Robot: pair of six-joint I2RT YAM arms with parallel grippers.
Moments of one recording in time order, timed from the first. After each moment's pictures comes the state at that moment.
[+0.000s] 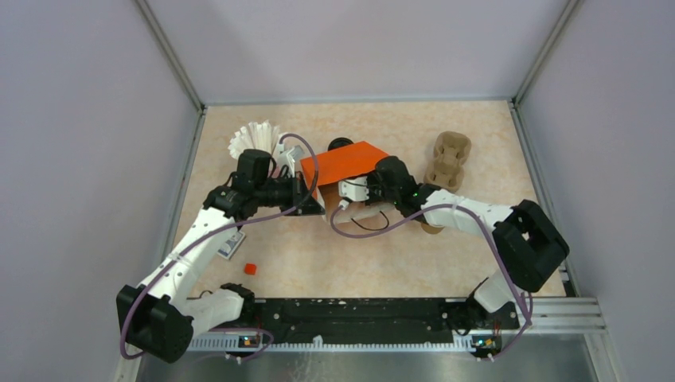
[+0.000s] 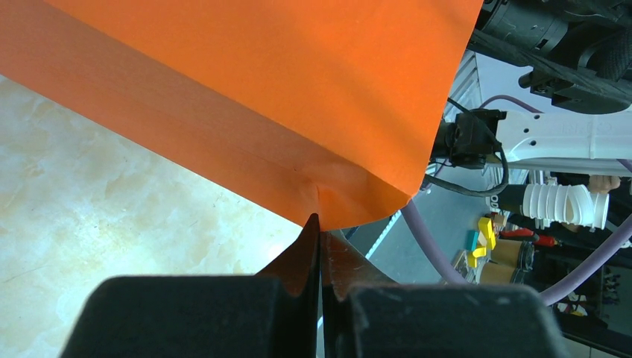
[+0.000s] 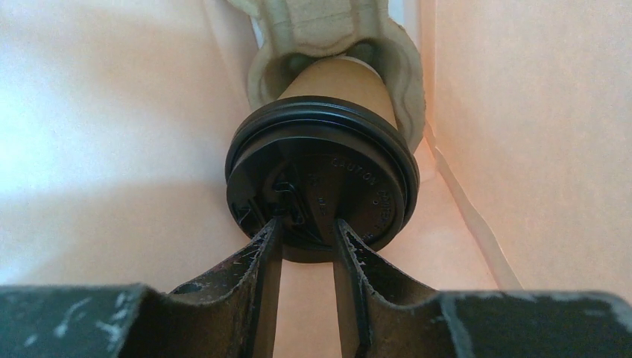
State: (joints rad) left arm -0.37 1.10 0.94 -0.55 0.71 -0.47; right arm 0.74 1.56 0.93 0.02 0.06 -1.13
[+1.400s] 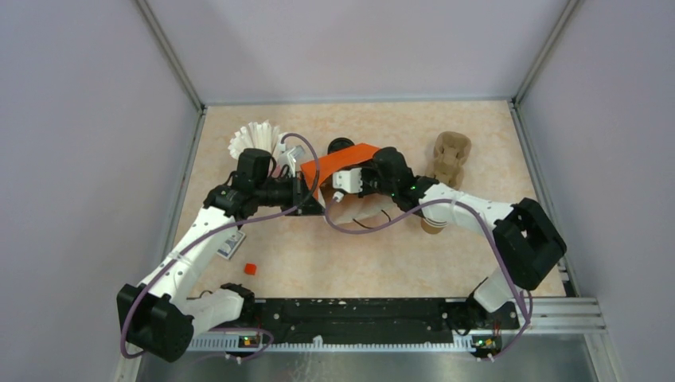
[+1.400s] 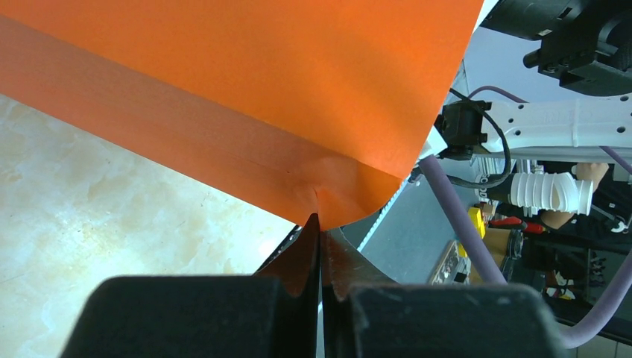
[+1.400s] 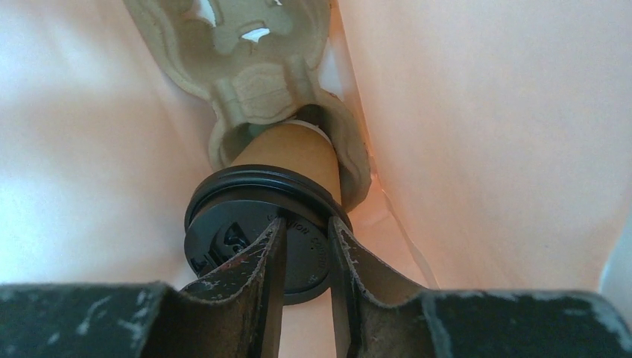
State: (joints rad) left arm -0.37 1.10 0.95 -0.55 0.76 -0.47; right arm 0.74 1.57 1.02 0.02 -0.05 -1.09
